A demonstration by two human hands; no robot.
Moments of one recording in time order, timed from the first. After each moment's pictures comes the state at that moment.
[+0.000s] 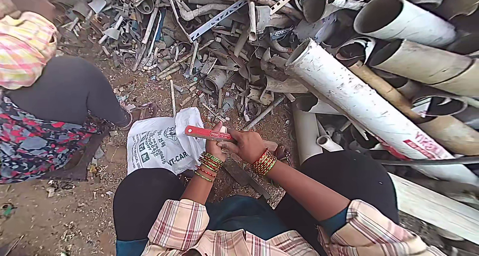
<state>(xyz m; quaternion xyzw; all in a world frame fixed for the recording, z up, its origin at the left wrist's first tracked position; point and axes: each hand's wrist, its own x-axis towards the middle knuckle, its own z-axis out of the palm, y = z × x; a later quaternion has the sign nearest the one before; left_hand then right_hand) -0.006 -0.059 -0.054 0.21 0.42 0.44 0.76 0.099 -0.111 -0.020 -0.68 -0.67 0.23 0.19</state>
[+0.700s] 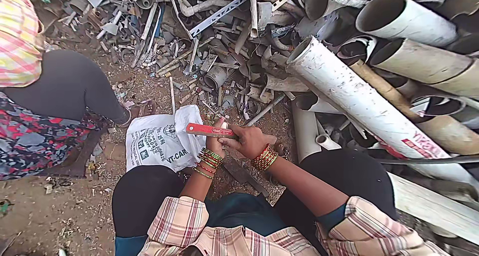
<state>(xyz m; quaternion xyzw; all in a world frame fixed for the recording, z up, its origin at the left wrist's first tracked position) -0.006 -0.057 -0.046 0.25 0.44 0.43 0.75 0.103 -0.109 -0.033 -0.66 -0.69 0.16 0.27</state>
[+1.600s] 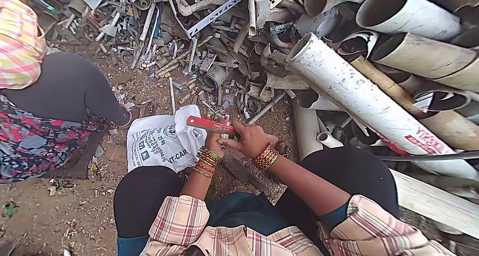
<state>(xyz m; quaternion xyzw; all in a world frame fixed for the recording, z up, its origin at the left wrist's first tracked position) -0.009 -0.056 -0.051 0.25 0.37 0.43 0.79 0.104 -0.109 -0.032 -0.67 -0.67 0.15 0.27</state>
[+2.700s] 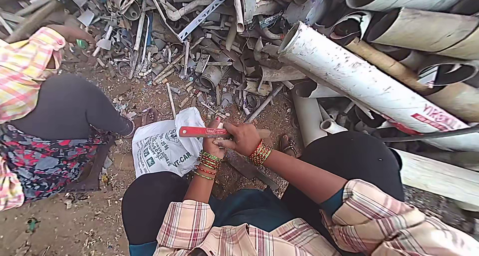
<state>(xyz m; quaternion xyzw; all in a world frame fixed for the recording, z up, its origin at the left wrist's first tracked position) -0.012 -0.059 -0.044 0.25 0.39 0.44 0.77 0.094 -0.106 -0.037 -0.65 -0.68 0.16 0.28</state>
